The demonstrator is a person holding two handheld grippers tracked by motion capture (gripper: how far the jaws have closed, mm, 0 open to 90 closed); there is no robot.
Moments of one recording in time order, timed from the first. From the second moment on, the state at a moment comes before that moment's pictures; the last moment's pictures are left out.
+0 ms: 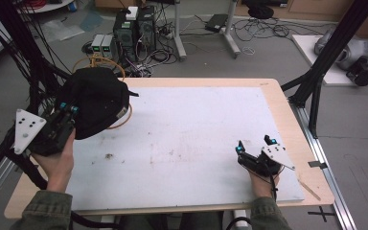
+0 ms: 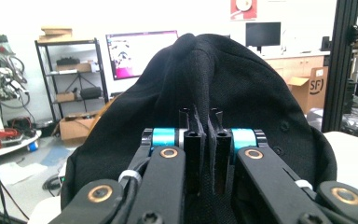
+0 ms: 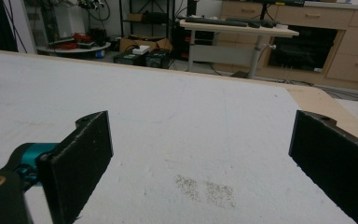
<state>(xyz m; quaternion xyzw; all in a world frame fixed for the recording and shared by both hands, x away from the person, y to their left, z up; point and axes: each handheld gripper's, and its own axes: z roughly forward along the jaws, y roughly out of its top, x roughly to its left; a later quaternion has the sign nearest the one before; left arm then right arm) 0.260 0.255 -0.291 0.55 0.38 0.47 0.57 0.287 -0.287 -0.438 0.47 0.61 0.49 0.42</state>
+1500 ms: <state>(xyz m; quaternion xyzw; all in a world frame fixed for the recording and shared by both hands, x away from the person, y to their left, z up) 0.390 0.238 -0.230 0.54 0.40 0.54 0.51 0.286 -0.295 -0.435 0.49 0.60 0.50 0.40</state>
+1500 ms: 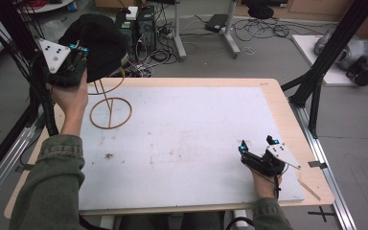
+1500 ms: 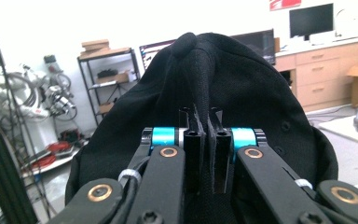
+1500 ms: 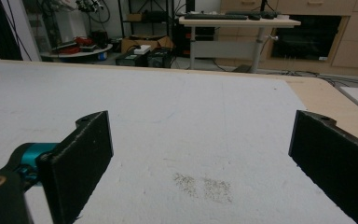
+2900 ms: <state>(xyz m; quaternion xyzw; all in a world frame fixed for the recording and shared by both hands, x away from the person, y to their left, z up) 0.398 0.248 -0.267 0.60 0.44 0.48 0.46 0.290 -0.294 -0.432 0.48 0.60 0.50 0.41</state>
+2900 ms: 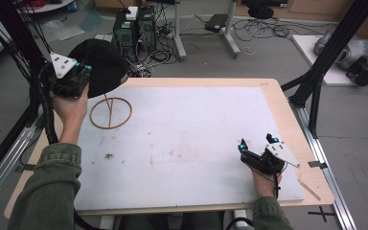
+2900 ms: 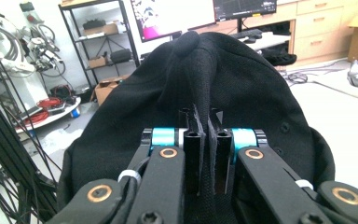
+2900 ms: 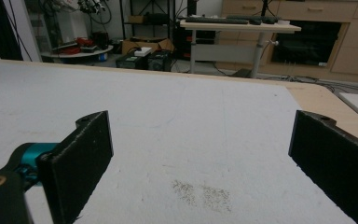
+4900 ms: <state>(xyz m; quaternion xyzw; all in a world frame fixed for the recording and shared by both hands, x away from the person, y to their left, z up) 0.343 0.268 -0.303 0.53 0.46 0.47 0.53 0.289 -0.295 -0.429 0.50 0.58 0.50 0.41</state>
